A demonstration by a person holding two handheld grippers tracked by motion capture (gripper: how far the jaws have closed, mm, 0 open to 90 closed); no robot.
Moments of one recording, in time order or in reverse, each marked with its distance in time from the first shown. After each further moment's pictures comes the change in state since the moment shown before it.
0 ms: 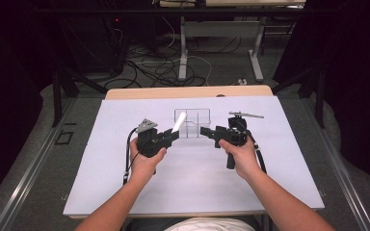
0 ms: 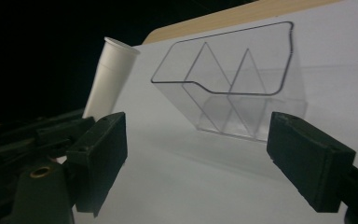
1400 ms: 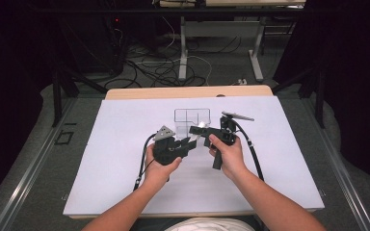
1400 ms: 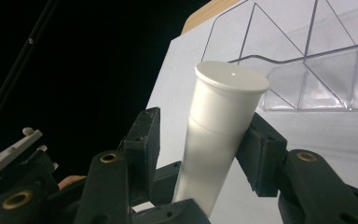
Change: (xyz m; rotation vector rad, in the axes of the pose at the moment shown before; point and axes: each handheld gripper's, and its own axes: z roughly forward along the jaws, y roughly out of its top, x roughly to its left) left arm -0.038 -0.016 0.024 0.035 -0.113 0.069; right arm 0.008 -0.006 0.024 0.067 0.163 0.284
